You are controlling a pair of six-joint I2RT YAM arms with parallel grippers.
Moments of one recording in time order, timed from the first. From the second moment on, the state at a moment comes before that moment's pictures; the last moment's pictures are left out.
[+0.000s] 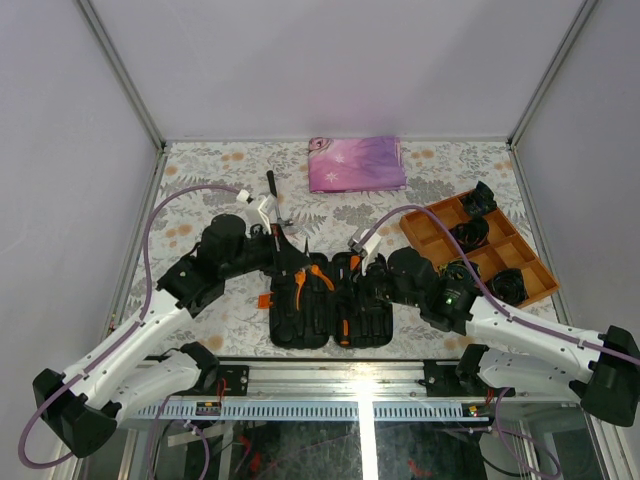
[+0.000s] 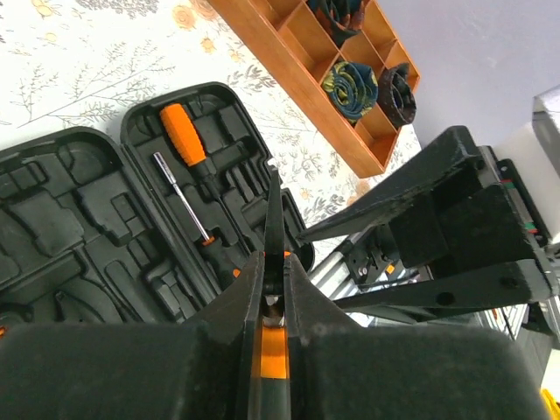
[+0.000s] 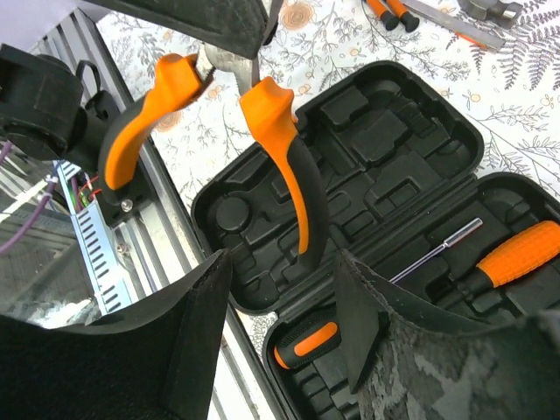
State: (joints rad) left arm -0.63 0.90 0.84 -0.34 0.32 -0.65; right arm 1.00 1.00 0.67 -0.05 -0.15 0.28
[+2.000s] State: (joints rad) left arm -0.63 0.87 0.72 -0.24 0.48 -0.73; right arm 1.00 1.09 0.64 0.02 -0.17 0.34
